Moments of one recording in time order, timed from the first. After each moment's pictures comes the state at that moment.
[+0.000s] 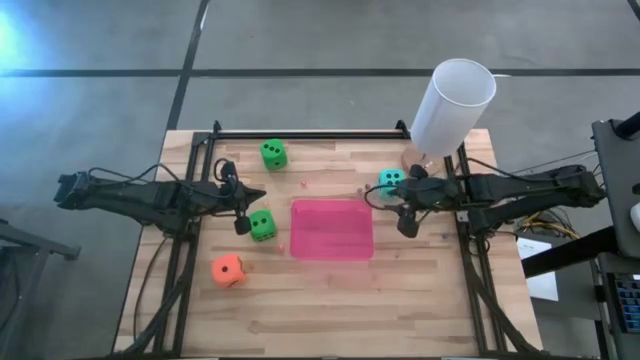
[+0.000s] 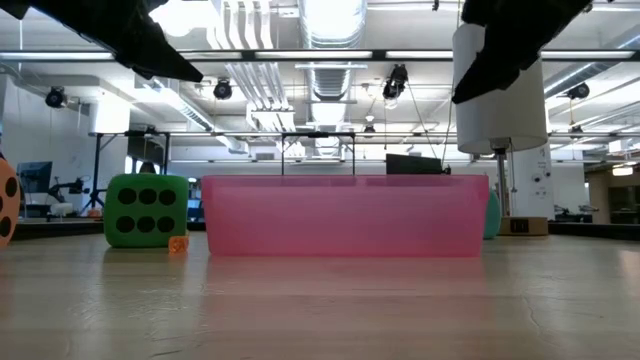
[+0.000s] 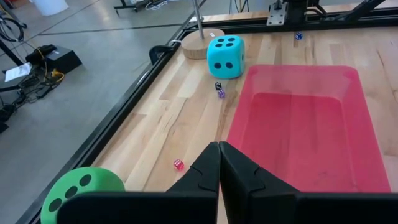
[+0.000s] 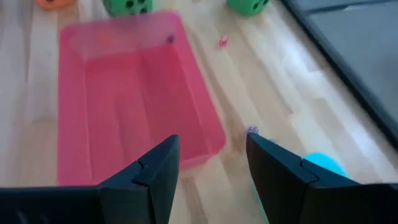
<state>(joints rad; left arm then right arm) -0.10 0.74 0.58 -0.31 -0.45 0.00 0.05 0.98 0.78 -0.56 0.28 0.22</state>
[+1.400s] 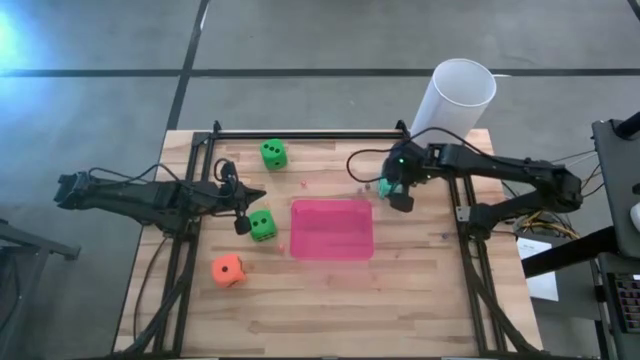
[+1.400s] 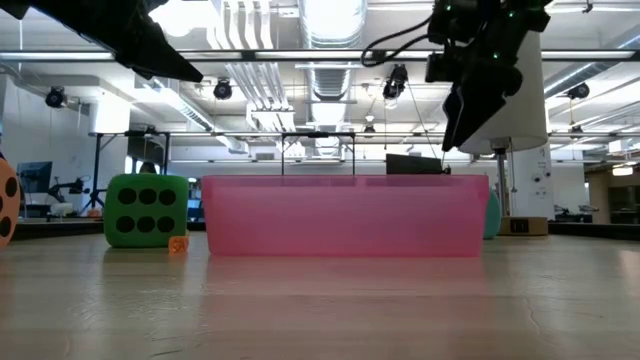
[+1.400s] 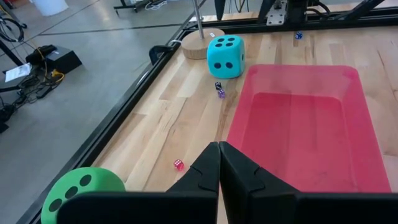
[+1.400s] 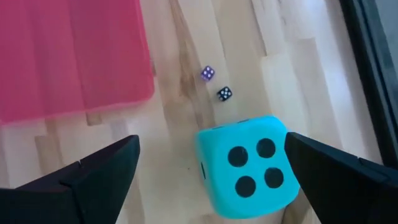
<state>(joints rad) -0.10 0.74 0.58 -0.31 -0.45 0.00 -0.37 1.26 0.97 -0.79 0.01 -0.18</state>
